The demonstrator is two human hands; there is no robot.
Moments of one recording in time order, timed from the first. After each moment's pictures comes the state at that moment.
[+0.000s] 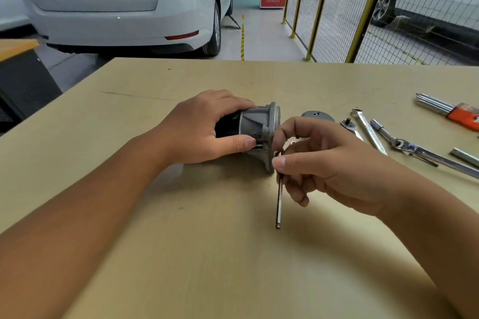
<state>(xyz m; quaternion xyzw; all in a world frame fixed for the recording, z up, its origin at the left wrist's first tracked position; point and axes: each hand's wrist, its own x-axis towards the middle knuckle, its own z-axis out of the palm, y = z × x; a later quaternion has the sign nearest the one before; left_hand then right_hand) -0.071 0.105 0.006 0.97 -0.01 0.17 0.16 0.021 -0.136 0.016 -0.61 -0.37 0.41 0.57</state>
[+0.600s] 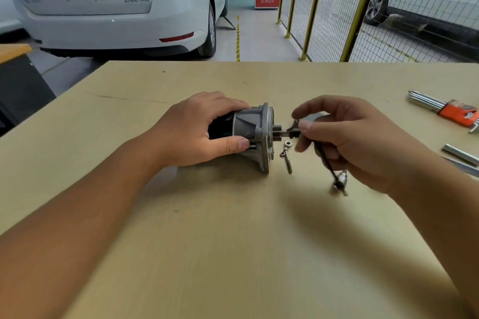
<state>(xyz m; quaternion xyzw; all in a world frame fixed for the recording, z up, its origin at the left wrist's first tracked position) -0.071 0.107 0.005 0.97 -0.01 0.17 0.17 0.044 -0.145 0.027 -0.69 -0.29 0.26 0.61</state>
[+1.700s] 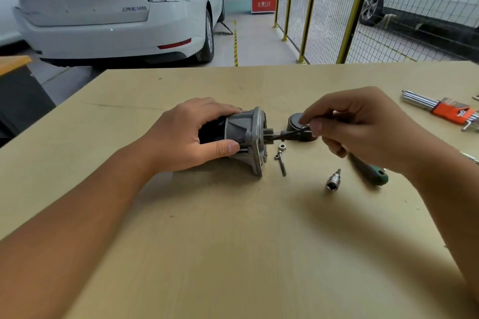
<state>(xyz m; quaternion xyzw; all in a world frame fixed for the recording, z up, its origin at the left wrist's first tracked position) -0.071 0.113 0.000 0.96 -0.04 0.20 0.19 0.077 -0.171 0.034 -0.75 -0.51 0.05 0.43</state>
